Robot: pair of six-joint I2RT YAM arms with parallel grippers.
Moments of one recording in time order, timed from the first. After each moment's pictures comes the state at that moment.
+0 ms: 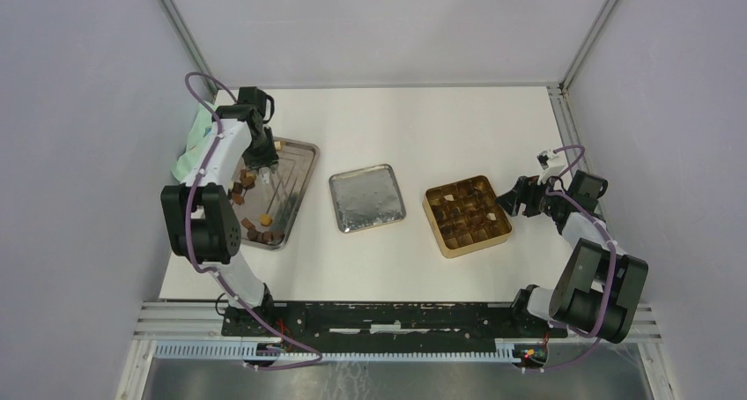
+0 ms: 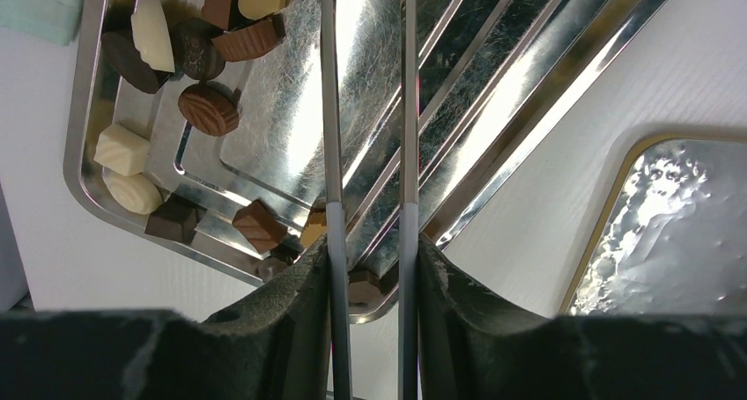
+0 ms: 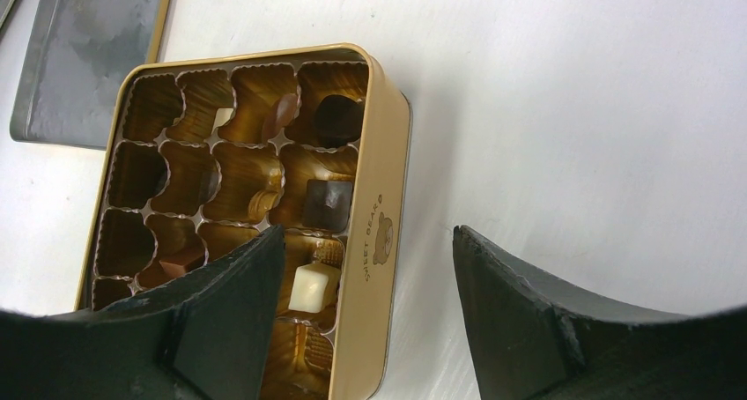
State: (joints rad) left arm -0.01 1.73 1.50 -1.01 -0.17 -0.26; right arm -0.43 1.29 0.54 -0.05 -0.89 -0.25
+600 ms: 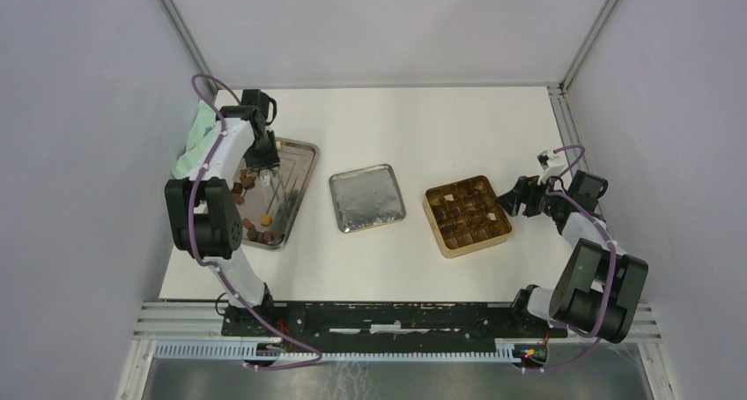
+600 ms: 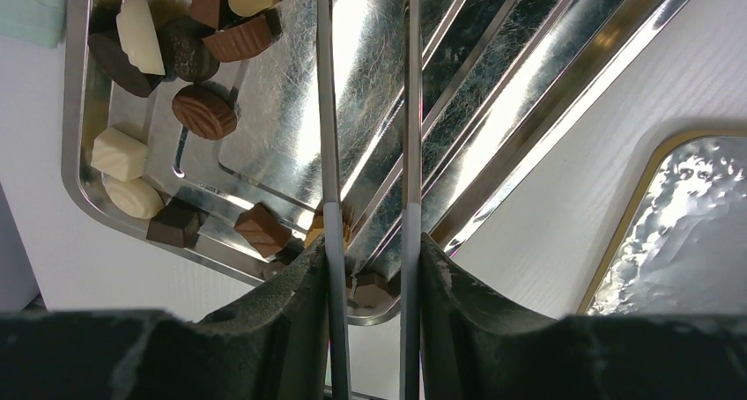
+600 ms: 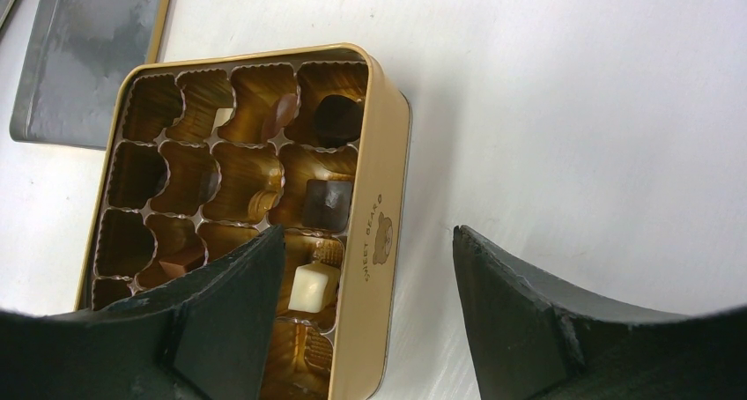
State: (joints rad) left arm -0.01 1.77 1.50 -1.02 -0.17 -0.23; right arm -0.44 1.29 0.54 -0.05 -0.89 -0.25
